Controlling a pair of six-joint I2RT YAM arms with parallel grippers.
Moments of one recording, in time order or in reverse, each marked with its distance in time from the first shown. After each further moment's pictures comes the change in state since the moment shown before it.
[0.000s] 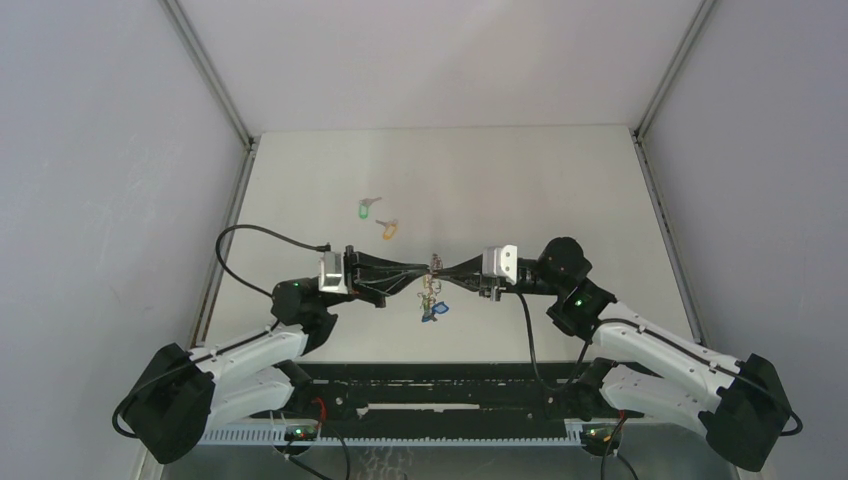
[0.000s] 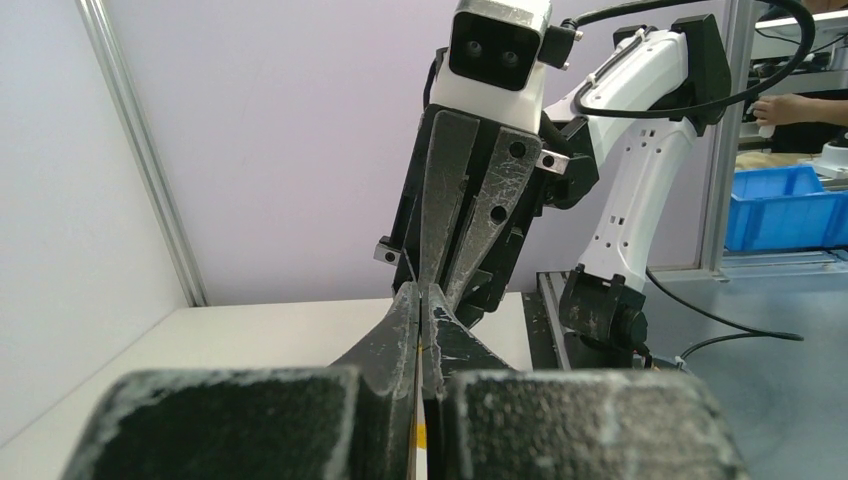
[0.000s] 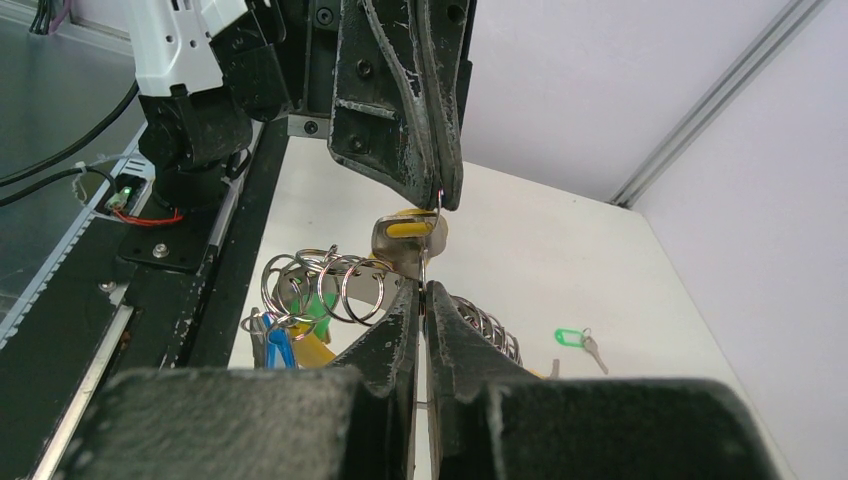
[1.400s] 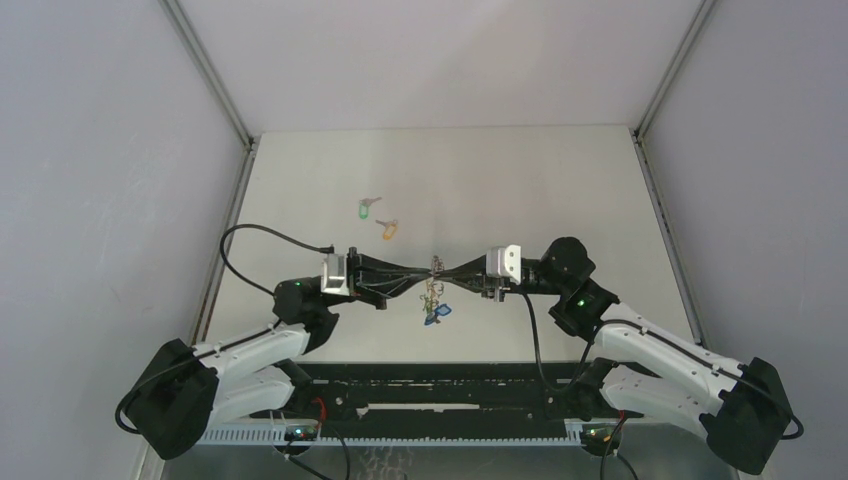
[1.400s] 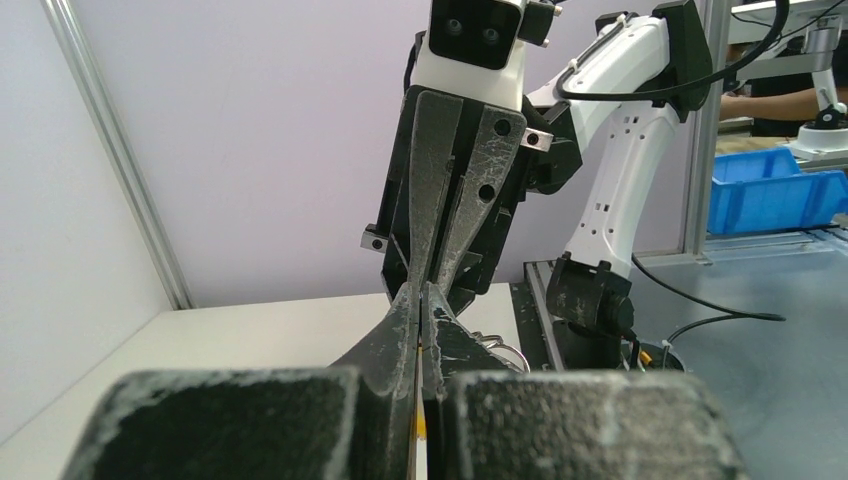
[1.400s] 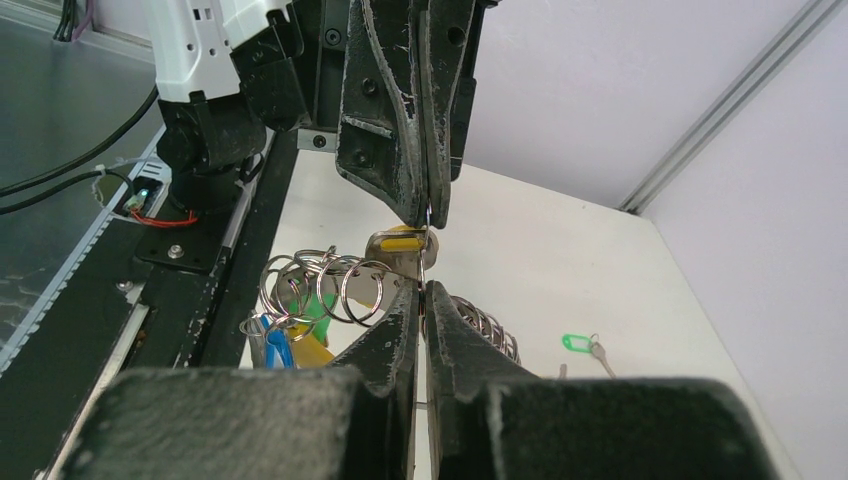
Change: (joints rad) left arm -0.001 0.026 0.000 0.027 0.045 -0.001; right arm -0.010 -0.016 0.000 0.000 -0.032 0.018
